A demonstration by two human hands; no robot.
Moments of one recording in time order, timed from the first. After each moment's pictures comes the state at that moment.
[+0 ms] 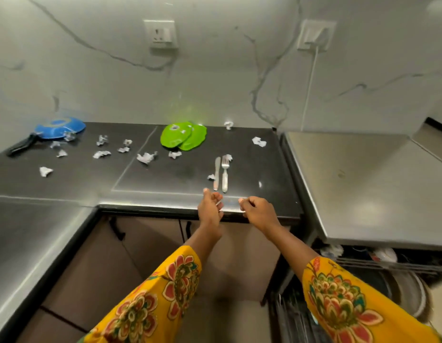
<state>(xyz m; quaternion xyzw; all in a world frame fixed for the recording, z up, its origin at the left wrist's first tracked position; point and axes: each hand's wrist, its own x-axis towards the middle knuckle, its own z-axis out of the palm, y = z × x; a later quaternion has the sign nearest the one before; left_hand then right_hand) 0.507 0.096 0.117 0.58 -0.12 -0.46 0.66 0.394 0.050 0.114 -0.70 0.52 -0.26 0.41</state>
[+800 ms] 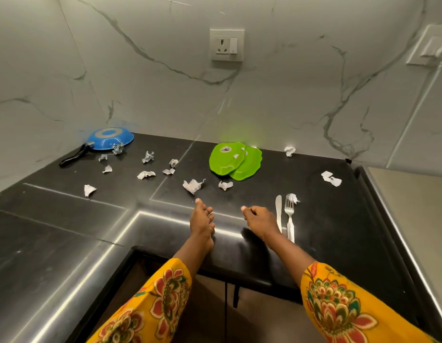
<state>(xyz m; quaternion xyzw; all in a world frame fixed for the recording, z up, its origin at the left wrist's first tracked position) 0.719 0.023 0.109 0.58 -0.01 -0.40 0.71 0.603 -0.061 0.098 -0.75 0.48 -0.20 0.42</state>
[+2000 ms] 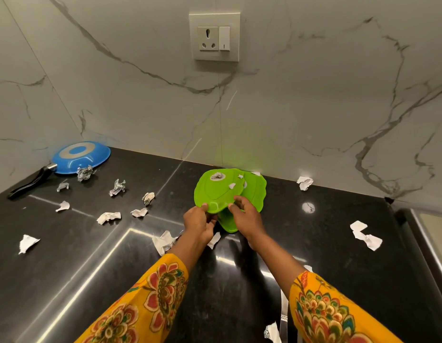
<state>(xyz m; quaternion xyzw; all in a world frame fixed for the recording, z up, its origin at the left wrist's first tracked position) 0.810 -0.190 0.116 0.50 0.12 -0.38 0.77 0.727 -0.253 0.093 -0.68 0.43 -0.25 0.53</state>
